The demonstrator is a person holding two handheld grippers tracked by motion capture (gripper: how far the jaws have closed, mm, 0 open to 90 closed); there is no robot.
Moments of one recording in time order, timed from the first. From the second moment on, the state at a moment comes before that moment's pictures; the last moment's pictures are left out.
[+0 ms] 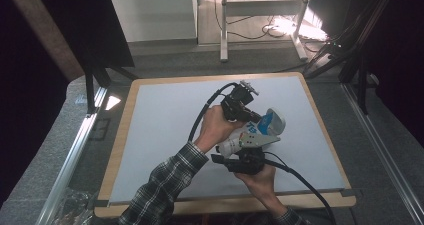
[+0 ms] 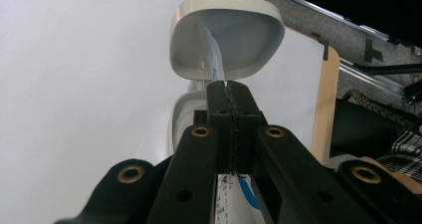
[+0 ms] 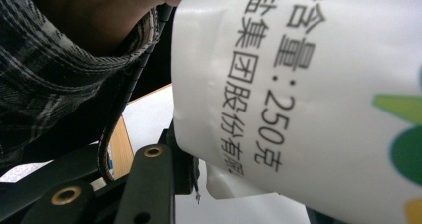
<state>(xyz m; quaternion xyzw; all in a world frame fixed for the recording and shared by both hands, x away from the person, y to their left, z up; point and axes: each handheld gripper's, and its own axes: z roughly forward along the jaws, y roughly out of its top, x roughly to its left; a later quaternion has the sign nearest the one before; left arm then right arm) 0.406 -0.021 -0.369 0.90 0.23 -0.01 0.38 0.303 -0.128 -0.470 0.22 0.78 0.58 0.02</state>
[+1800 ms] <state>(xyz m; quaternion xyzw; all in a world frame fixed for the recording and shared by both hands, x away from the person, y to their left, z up) 0.409 -0.028 -0.367 0.90 0.24 -0.02 0.37 0.302 -0.130 -0.466 0.22 0.78 0.59 0.02</state>
